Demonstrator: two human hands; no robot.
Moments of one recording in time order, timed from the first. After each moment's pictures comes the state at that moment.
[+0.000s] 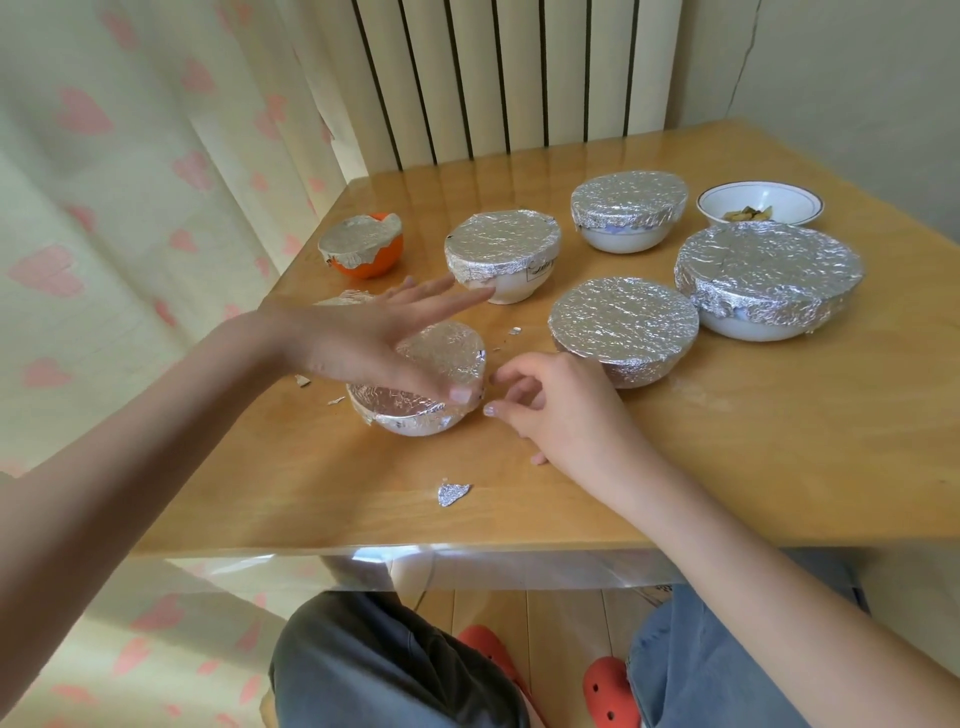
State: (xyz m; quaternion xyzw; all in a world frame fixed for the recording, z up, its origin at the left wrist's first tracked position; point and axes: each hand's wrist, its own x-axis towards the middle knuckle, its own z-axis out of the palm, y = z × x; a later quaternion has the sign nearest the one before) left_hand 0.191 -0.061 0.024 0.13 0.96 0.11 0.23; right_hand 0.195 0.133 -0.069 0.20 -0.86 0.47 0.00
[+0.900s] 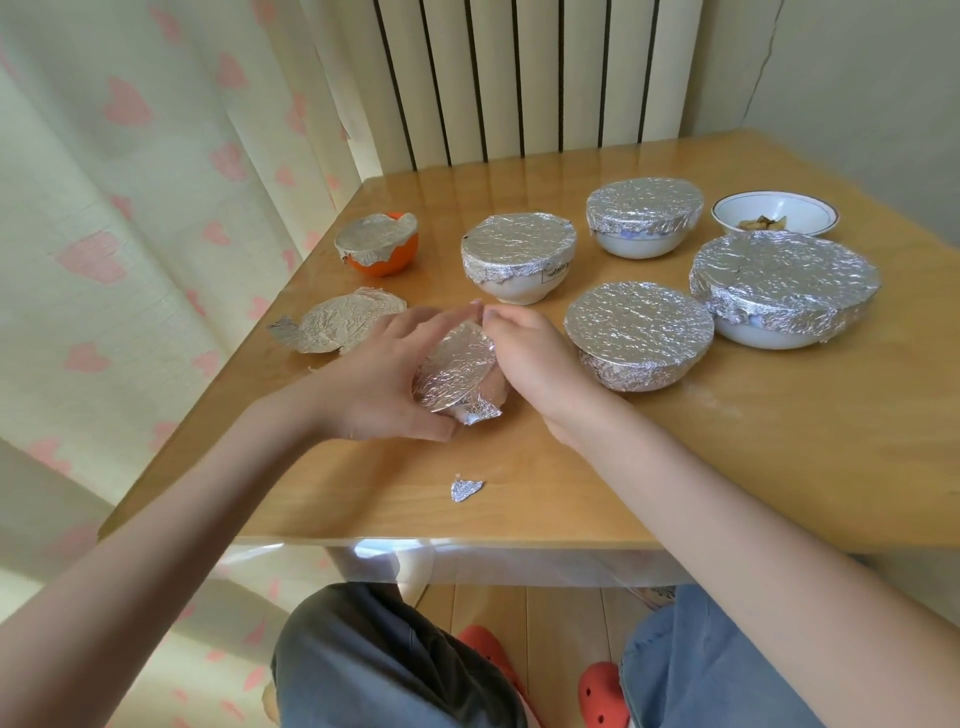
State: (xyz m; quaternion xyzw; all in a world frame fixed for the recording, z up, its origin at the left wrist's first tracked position) left_hand 0.213 -0.070 -0.026 0.11 0.98 0.15 0.05; right_hand 0.174 0.091 -0.043 0.12 -0.78 0.60 -0.11
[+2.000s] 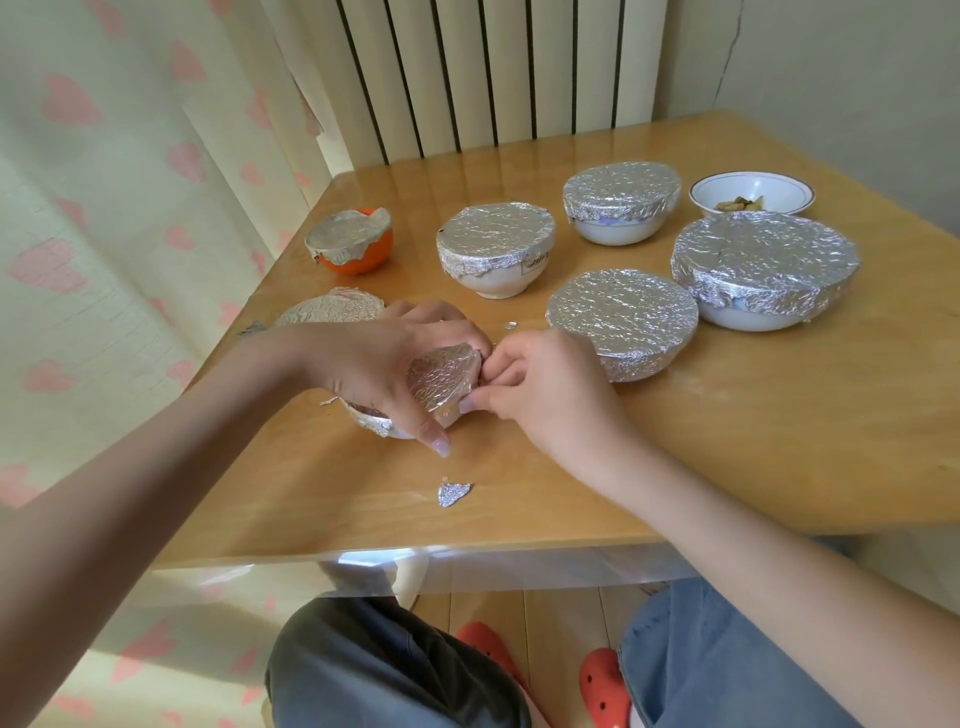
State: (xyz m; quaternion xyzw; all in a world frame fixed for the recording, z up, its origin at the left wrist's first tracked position) left_hand 0.184 -0.057 0.005 0.22 0.94 0.10 0.23; right_hand 0.192 0.119 -0.058 0.19 -0.85 0.50 0.03
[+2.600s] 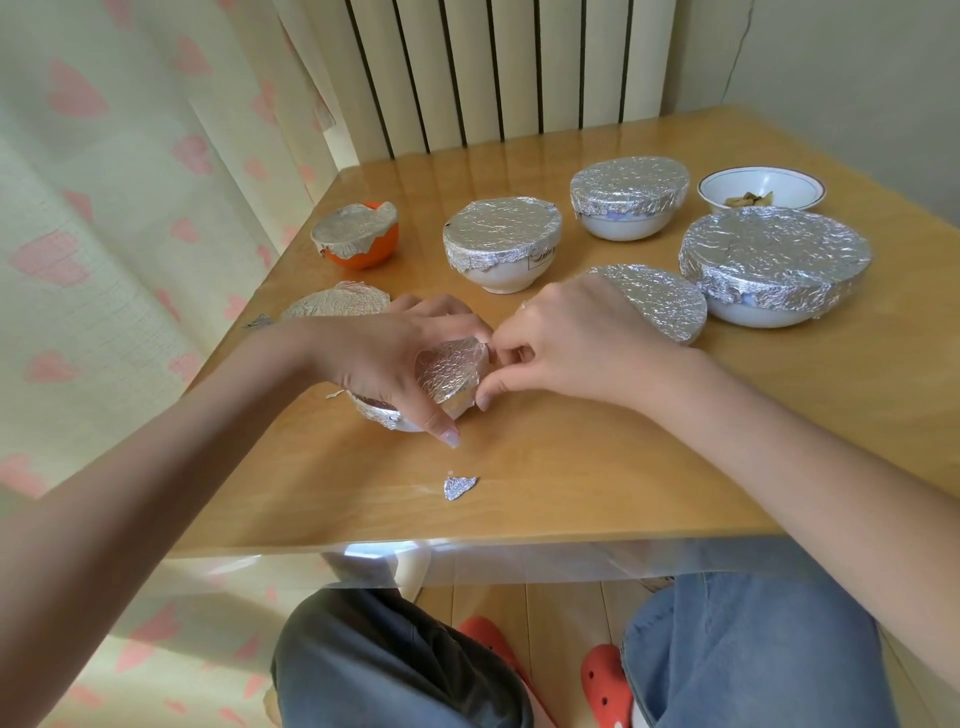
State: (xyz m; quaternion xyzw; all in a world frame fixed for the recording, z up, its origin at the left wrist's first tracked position) left_hand 0.184 -0.057 0.004 0.21 0.95 0.10 0.21; right_hand 0.164 0.140 -0.018 0.43 -0.89 0.05 0.15
